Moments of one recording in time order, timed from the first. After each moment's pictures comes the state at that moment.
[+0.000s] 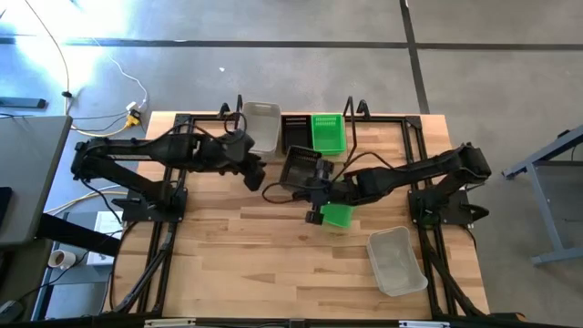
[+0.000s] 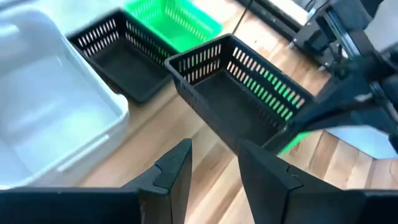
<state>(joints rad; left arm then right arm) 0.12 1.26 1.27 -0.79 -0.33 -0.64 0.18 1.62 1.34 -0.53 0.43 0.12</state>
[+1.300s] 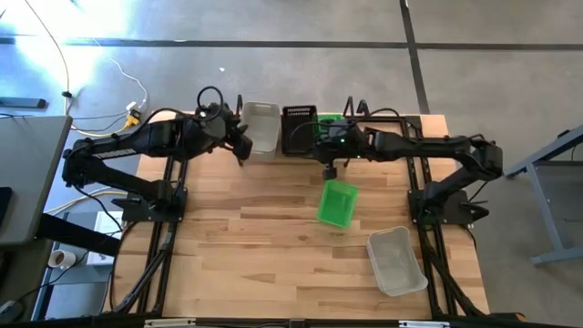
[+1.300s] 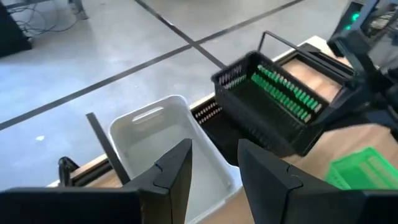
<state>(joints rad) 0.27 1.15 1.27 -0.79 -0.63 -0.46 -0.28 1.48 1.06 -0.17 0.04 -0.63</state>
